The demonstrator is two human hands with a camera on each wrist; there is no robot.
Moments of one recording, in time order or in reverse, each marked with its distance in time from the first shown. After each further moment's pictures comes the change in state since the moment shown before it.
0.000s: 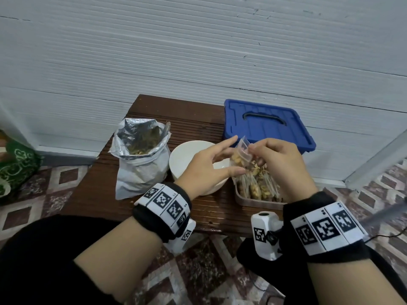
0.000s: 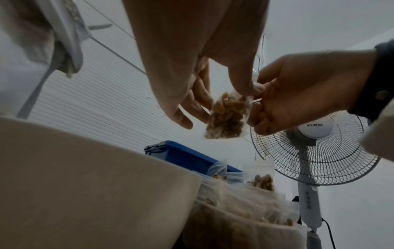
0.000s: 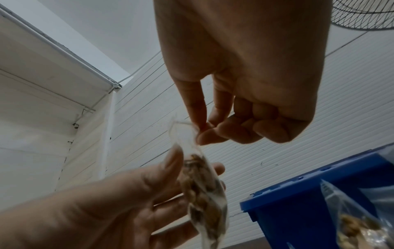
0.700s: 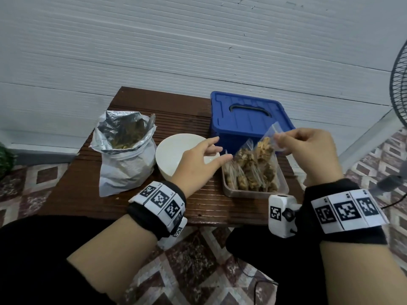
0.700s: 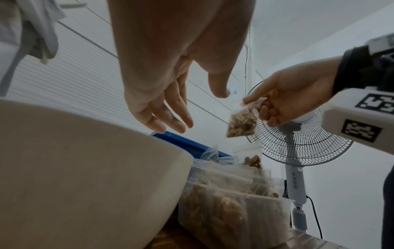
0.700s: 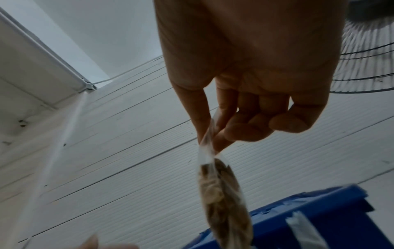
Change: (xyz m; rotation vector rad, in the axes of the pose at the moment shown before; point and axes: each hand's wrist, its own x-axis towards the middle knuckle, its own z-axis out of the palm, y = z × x) left_hand 0.001 -0.008 0.011 0.150 0.106 -0.144; right_hand 0.003 0.009 -0.054 -0.212 0.279 0.020
